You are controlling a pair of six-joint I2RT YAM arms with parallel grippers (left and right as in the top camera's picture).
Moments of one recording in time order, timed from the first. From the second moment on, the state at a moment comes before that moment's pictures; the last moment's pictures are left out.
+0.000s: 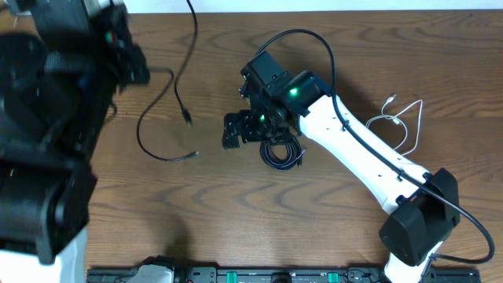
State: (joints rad) left arm -0.18 1.29 2.05 -0.91 -0.09 -0.14; right arm 0.71 1.91 1.75 -1.09 -0.40 0.57
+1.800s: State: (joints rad) left arm 0.34 2.19 2.07 -0.46 0.10 -0.14; right arm 0.87 1.91 1.75 -1.17 -0.31 0.51
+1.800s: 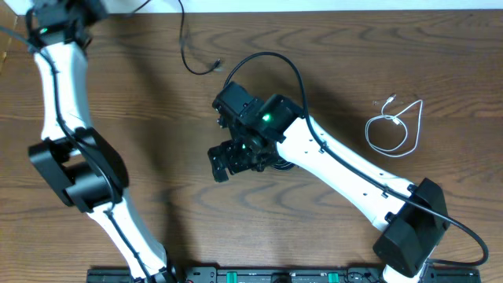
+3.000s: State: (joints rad) left arm 0.16 2.24 1.99 -0.83 0.27 -0.15; right arm 0.67 1.91 1.75 -1.31 -0.25 0.51
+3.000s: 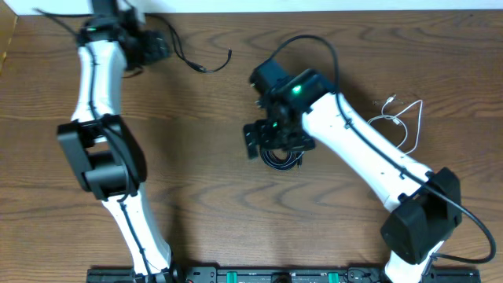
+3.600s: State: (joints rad) left arm -0.02 2.30 1.85 -0.66 0.20 -0.34; right arm 0.62 1.91 1.75 -1.34 -0.25 0.51
